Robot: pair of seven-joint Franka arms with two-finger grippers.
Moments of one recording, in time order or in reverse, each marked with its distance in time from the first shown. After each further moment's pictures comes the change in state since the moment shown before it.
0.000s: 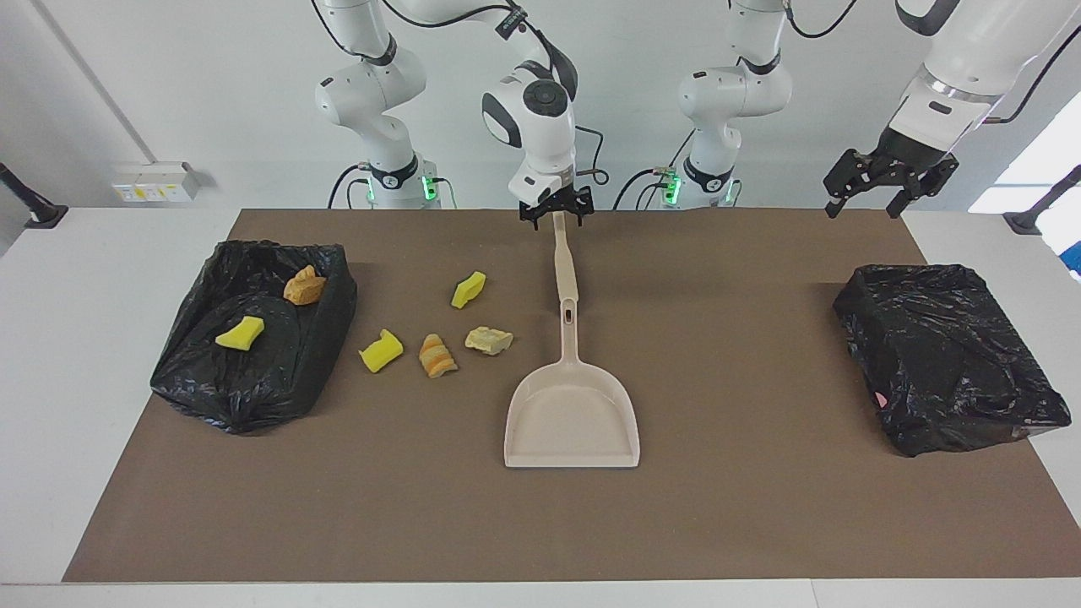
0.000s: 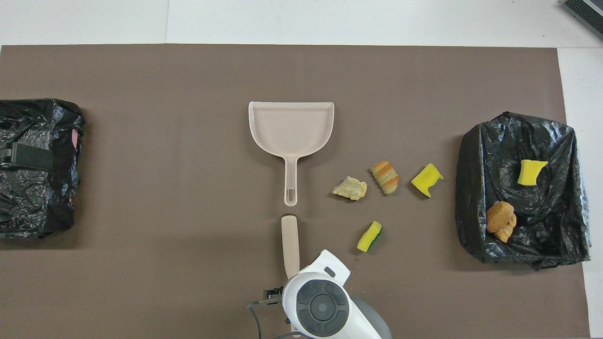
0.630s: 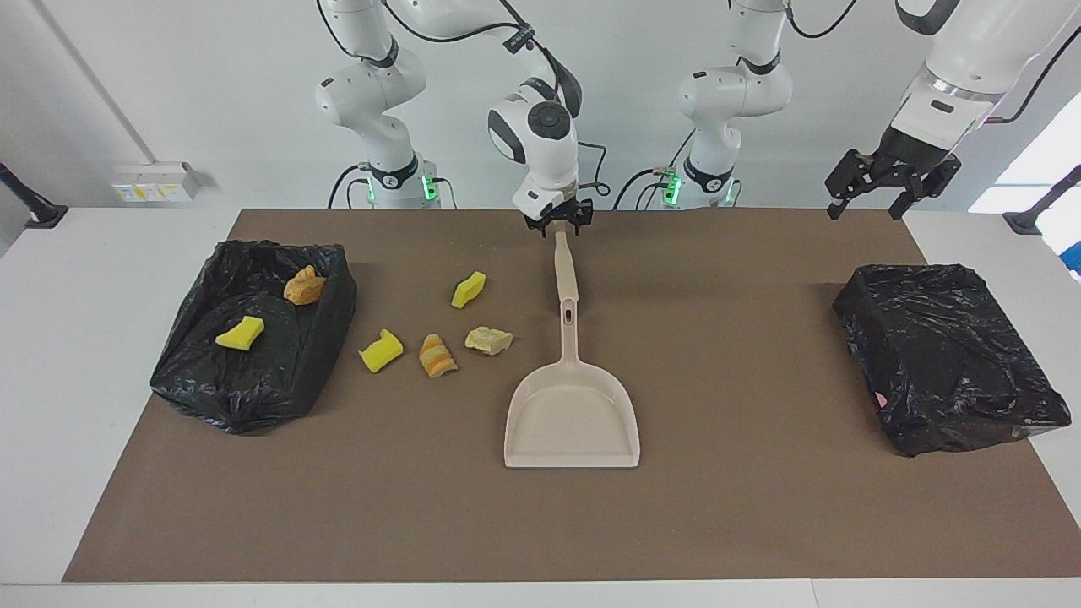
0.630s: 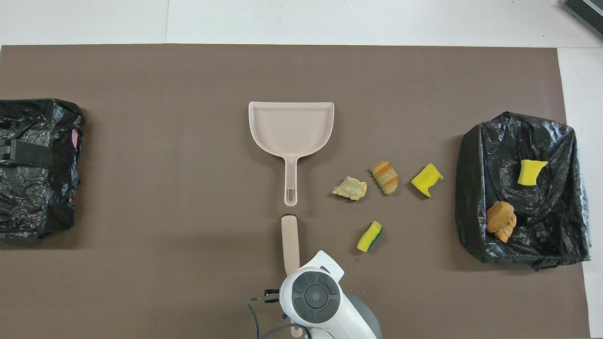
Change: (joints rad) left arm 0.000 0.000 0.000 0.000 0.000 0.012 0.000; right arm 0.009 0.053 0.000 0.000 0.049 0.016 0.000
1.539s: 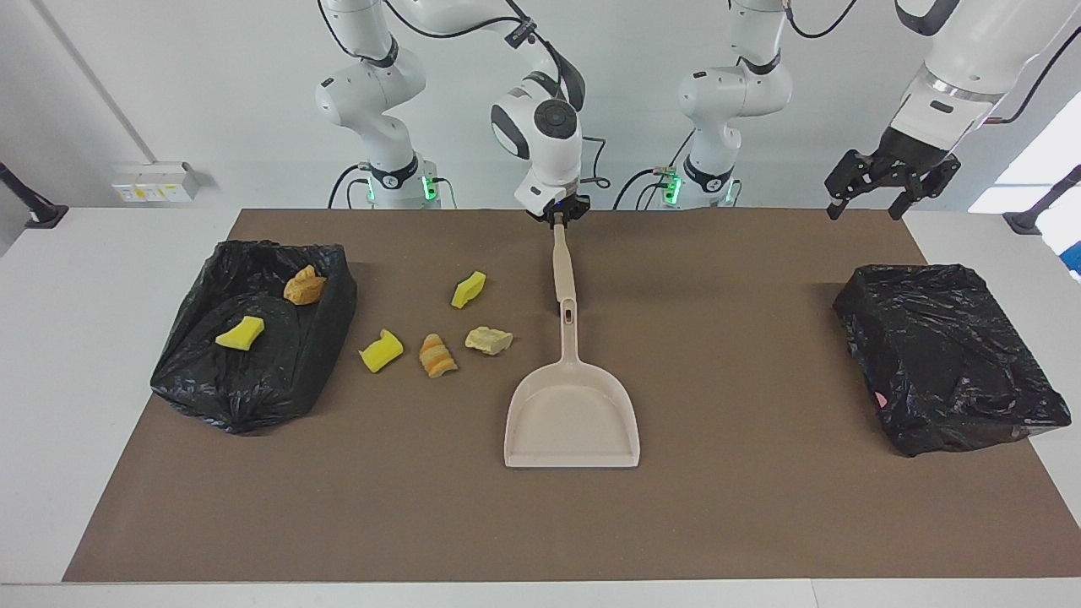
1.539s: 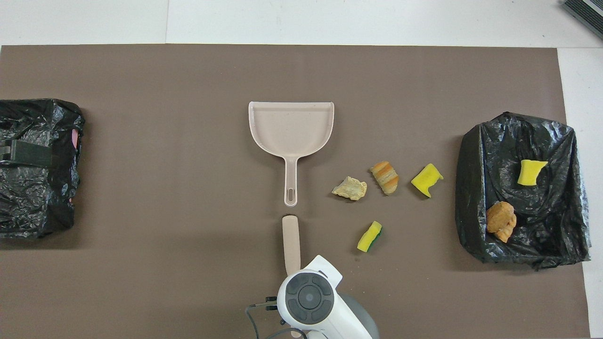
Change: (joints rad) left arm 0.000 0.000 -0.001 -0.002 0.000 -0.001 0.000; right arm 0.008 -0.008 -0.004 0.037 0.006 -0.142 0.000
